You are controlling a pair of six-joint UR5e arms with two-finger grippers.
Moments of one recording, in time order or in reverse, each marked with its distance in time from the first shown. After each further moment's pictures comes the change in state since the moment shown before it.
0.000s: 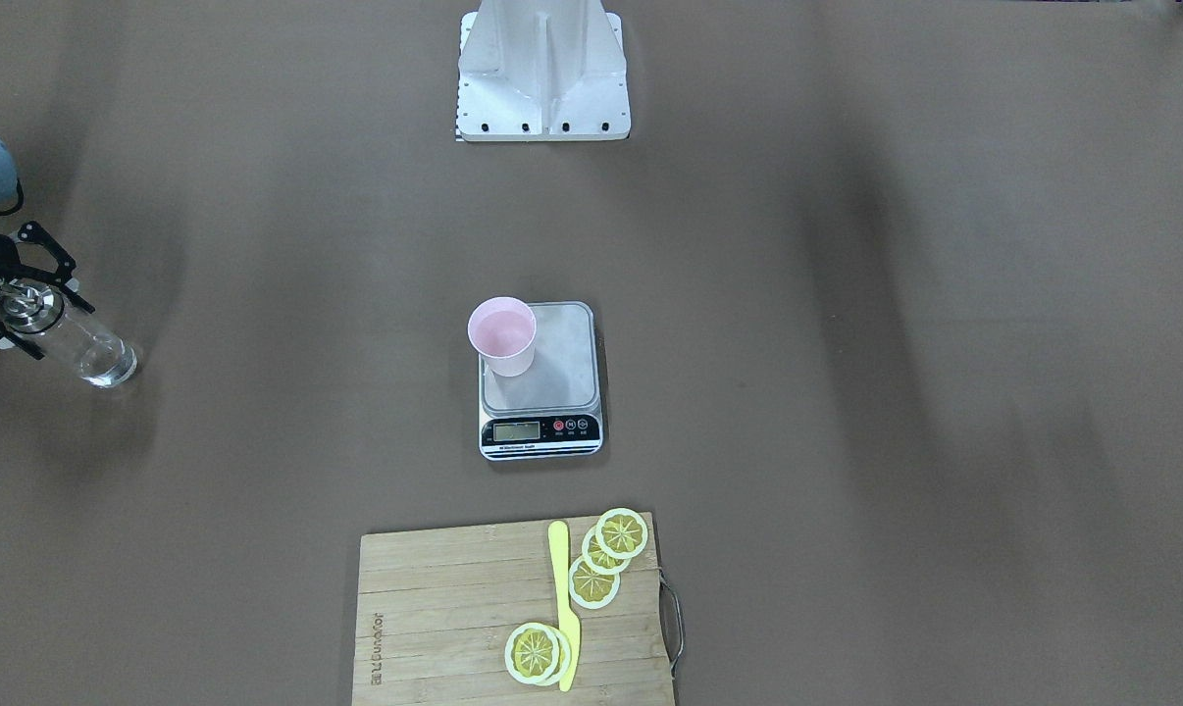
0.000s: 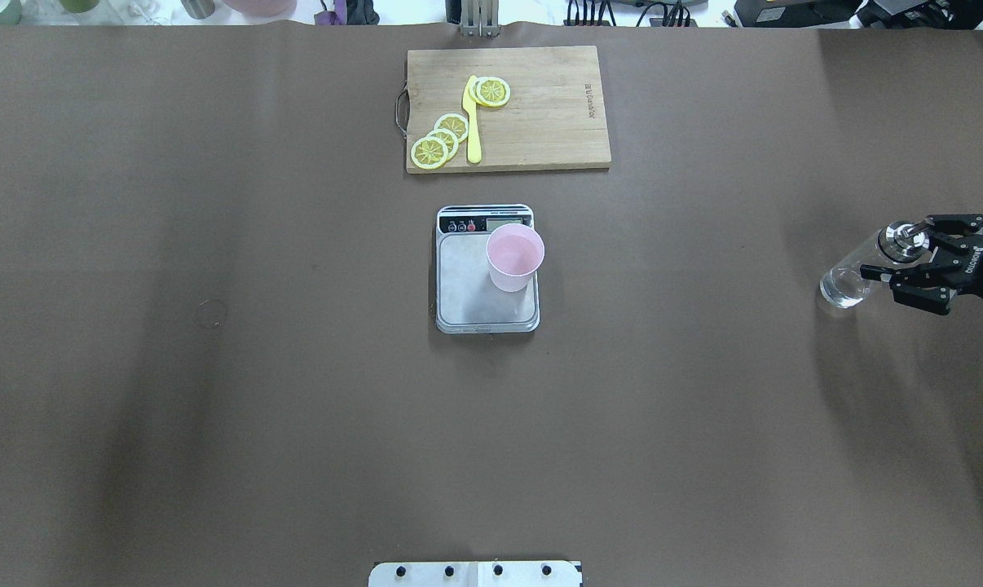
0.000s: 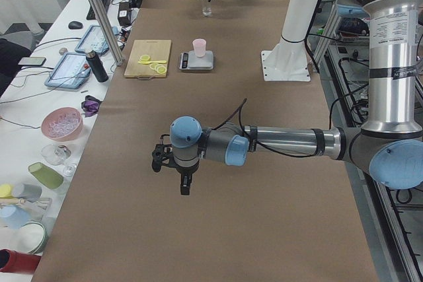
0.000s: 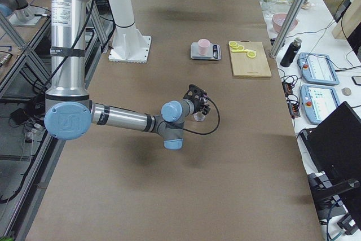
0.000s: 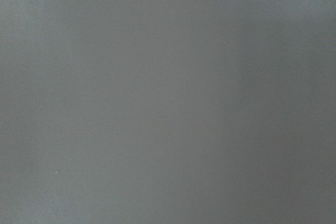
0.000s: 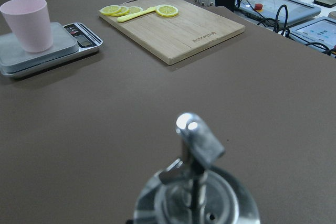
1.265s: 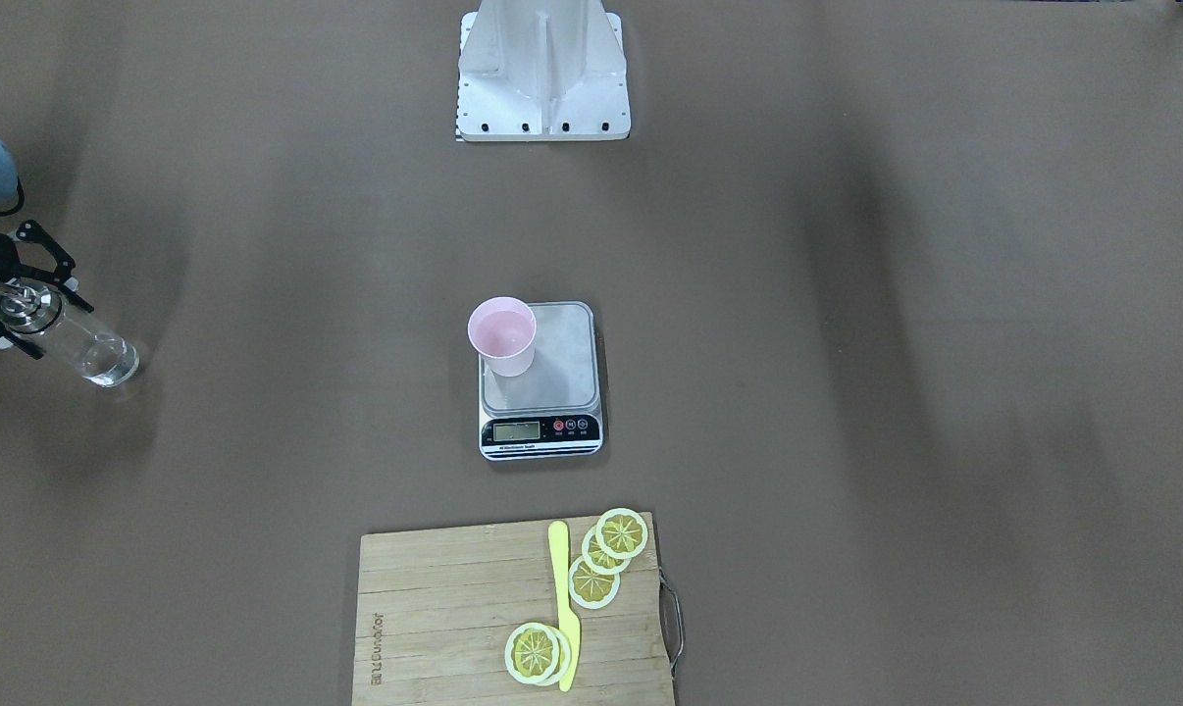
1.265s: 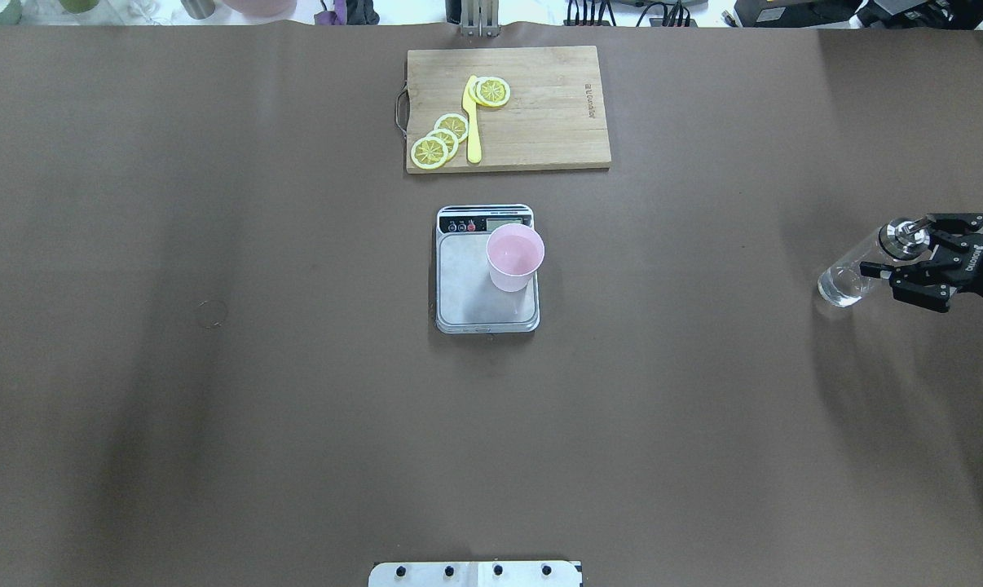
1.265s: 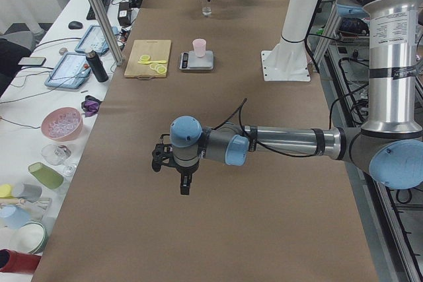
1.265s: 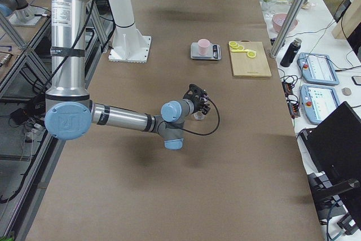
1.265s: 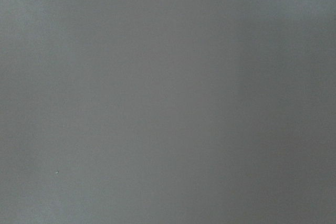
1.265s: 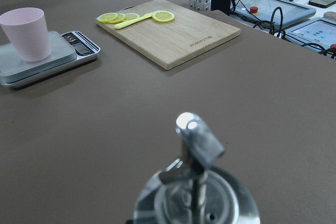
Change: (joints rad) left arm 0.000 0.000 -0.002 0.000 0.000 0.001; right arm -0.001 0.001 0.001 0.006 -0.010 0.036
